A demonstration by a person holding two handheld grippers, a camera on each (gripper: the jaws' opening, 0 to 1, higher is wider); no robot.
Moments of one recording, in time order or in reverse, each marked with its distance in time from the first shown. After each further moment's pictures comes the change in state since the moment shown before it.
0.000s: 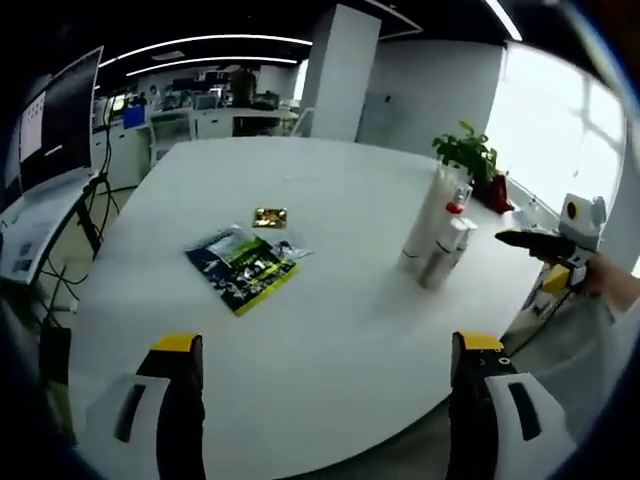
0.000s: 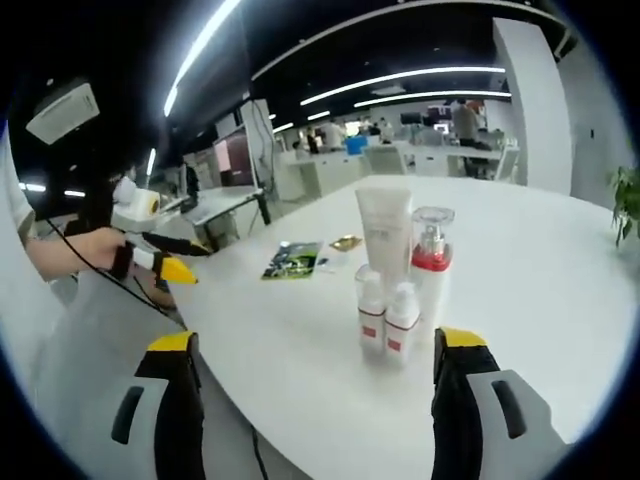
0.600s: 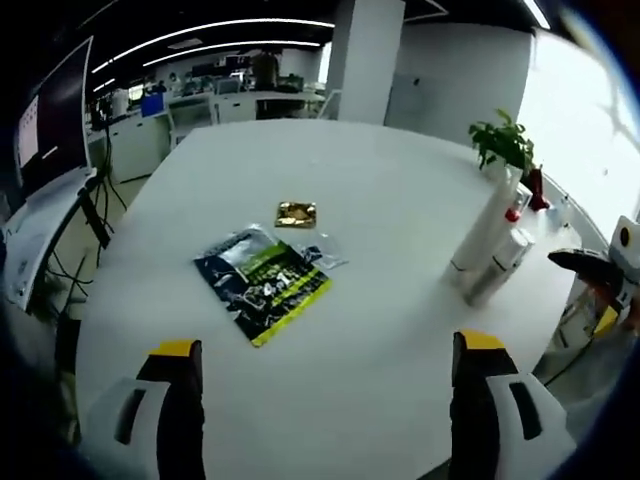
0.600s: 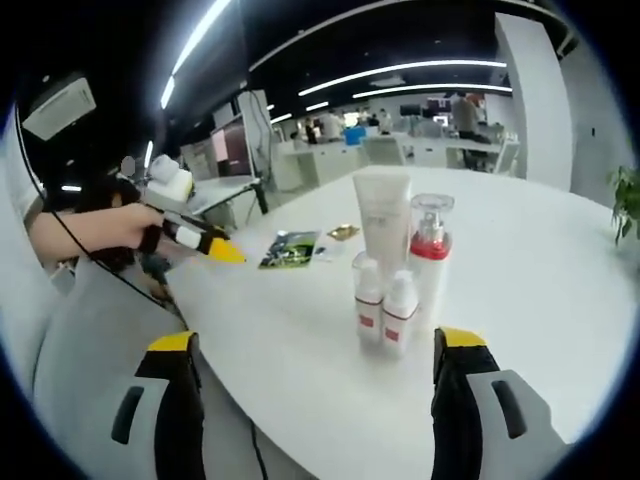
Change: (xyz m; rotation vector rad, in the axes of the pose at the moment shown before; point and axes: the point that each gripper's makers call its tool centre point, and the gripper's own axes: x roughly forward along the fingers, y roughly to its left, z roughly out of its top) left arm 0.057 0.024 0.025 -0.009 0.061 0.117; right arm 0.001 -0.002 -0.009 0.001 0.044 -0.008
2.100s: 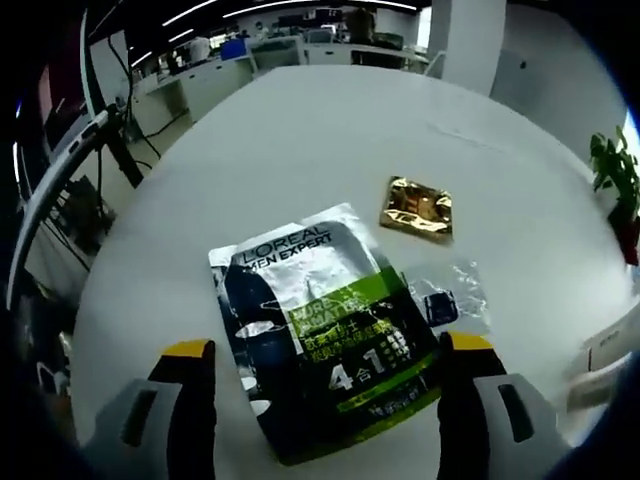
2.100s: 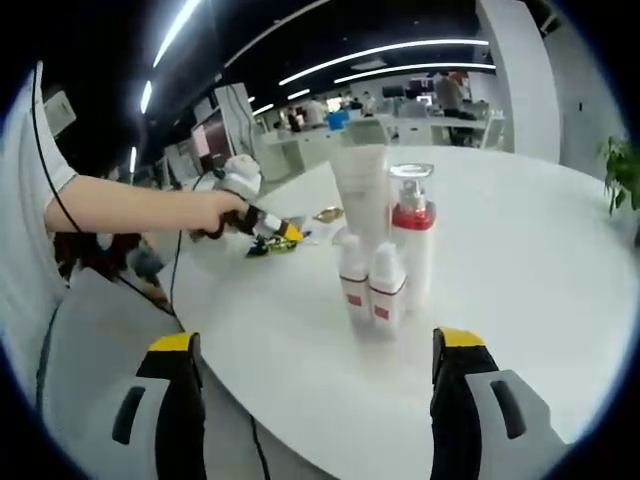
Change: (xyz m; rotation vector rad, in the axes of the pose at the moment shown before) left arm 0.117 0.074 0.006 -0.234 0.192 0.366; right arm 0.002 -0.012 -0.017 0.085 0.057 -0.040
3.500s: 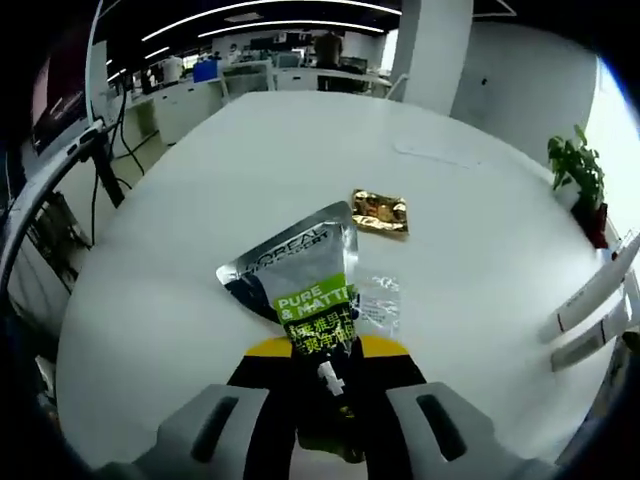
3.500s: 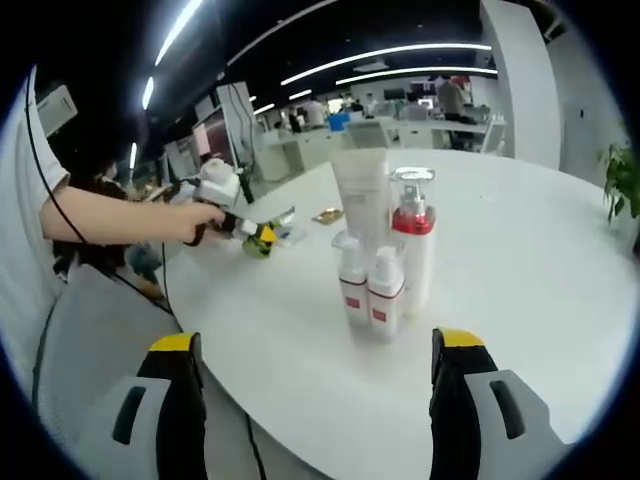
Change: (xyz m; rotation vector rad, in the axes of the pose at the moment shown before) left arm -0.022 -0.007 -0.005 0.081 -0.135 -0.191; right arm -0.001 0.001 0.003 -0.025 -0.005 -0.009
